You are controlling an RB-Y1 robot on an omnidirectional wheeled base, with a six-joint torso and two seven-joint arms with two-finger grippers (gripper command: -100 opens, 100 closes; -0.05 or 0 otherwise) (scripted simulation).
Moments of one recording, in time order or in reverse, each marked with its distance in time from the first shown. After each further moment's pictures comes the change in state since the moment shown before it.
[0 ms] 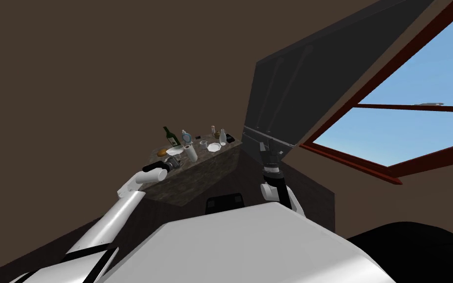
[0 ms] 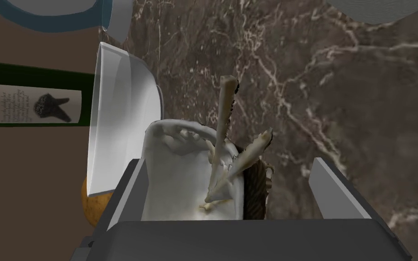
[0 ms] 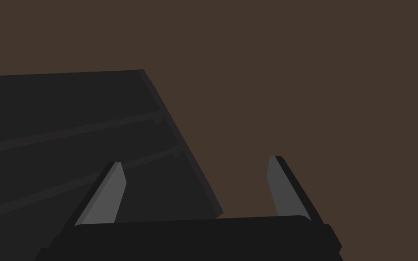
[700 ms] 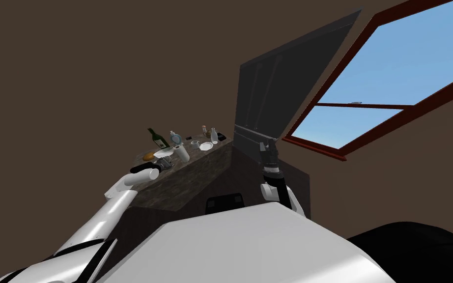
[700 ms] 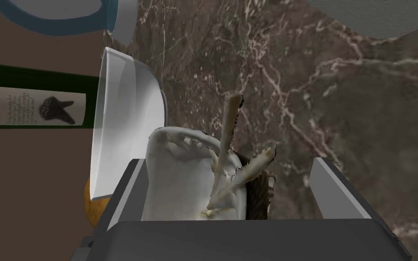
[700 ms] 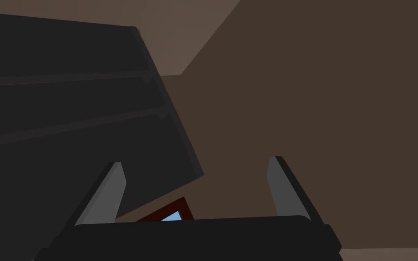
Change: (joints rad) left arm -0.047 0.038 0.081 0.191 0.055 -0.063 -0.038; right arm 0.000 0.000 0.000 0.000 0.000 0.000 0.000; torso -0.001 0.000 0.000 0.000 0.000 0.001
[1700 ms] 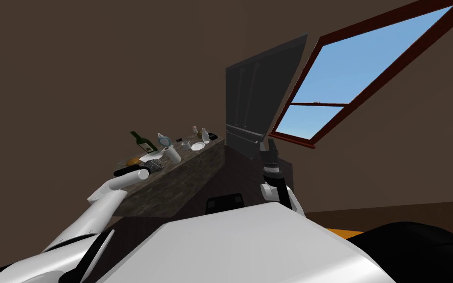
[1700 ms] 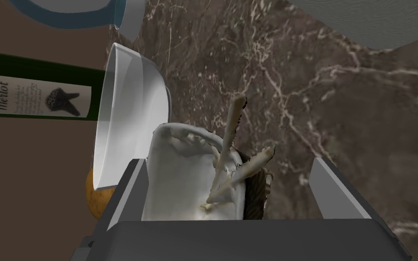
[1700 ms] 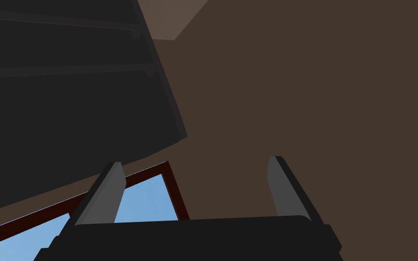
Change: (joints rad) left arm -0.063 0.053 0.069 0.234 0.077 -0.062 -0.047; right arm 0.001 0.000 0.000 0.000 0.000 0.000 0.000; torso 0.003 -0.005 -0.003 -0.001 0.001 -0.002
